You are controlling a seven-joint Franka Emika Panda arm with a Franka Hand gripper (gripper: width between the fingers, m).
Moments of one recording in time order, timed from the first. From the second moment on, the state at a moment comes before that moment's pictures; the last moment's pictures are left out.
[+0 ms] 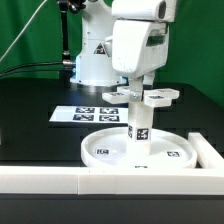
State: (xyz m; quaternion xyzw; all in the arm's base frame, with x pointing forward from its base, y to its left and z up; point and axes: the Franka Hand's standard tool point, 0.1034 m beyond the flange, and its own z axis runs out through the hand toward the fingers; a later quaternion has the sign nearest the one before) arm 0.553 0.039 0.103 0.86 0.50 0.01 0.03
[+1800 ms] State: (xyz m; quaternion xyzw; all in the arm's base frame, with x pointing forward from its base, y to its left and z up) arm 0.551 0.041 0.101 0.96 -0.28 0.03 -0.01
